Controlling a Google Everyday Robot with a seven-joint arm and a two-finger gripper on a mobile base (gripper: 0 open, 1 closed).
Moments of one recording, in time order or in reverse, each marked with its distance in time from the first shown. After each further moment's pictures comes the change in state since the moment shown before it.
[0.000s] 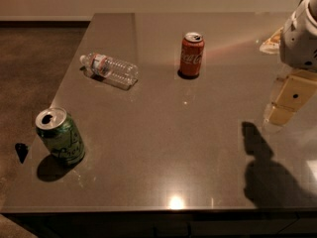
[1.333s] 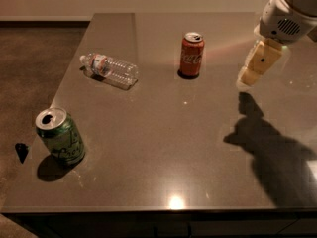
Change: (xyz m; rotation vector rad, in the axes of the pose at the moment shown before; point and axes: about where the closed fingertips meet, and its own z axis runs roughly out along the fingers) arm -0.012 -0.095 0.035 0.029 -0.063 0.211
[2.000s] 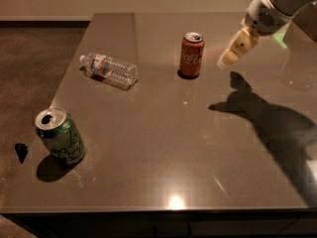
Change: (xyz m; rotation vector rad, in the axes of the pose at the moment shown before) arm -0.038 -0.074 0.046 0.004 -0.180 0.104
